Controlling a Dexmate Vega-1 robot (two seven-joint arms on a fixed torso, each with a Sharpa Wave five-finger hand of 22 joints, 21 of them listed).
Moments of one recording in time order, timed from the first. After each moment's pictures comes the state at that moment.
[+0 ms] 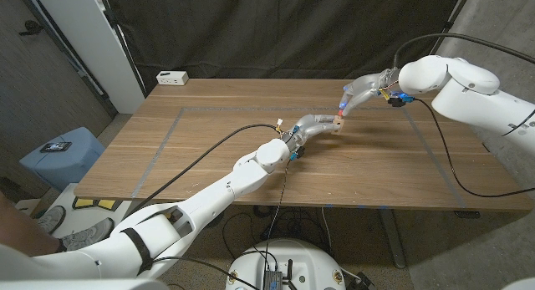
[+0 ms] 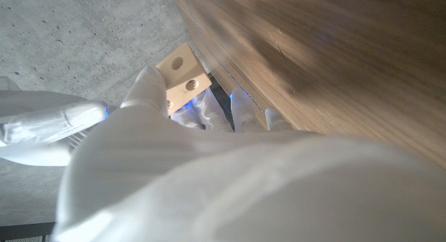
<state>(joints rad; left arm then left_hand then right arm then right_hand) 0.59 0.20 0.82 -1.20 -0.16 -0.15 0.05 0.92 0.04 0.26 -0.14 0.18 0.80 -0.21 0.19 0.19 0.82 -0.22 0.22 0.44 0.41 -0.05 0.21 0.19 0.05 0.15 0.20 0.18 -0.49 -1.11 -0.59 -2.07 -0.24 -0.51 0.69 0.85 -0.07 0.42 -0.14 0.19 0.44 -0.04 0.51 0.26 -0.16 0.08 0.20 0.19 -0.14 0.12 0.20 0.19 0.16 0.12 0.19 0.16</state>
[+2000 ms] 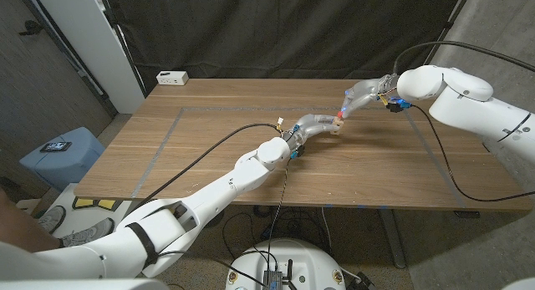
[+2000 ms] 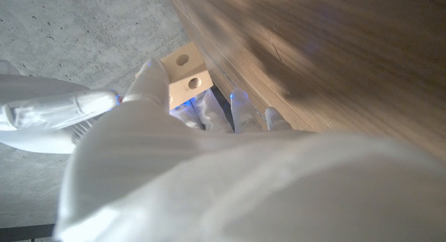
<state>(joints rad) 0.56 0.17 0.82 -1.13 -0.18 -0.16 0.04 0.98 0.03 0.27 -0.17 0.18 0.84 -0.22 0.21 0.18 0.83 -0.22 0.21 0.43 0.41 -0.05 0.21 0.19 0.05 0.15 0.20 0.18 -0.51 -1.10 -0.61 -2.03 -0.23 -0.50 0.61 0.83 -0.03 0.42 -0.14 0.19 0.54 -0.07 0.58 0.29 -0.09 0.09 0.21 0.19 -0.09 0.11 0.21 0.20 0.19 0.10 0.19 0.16</state>
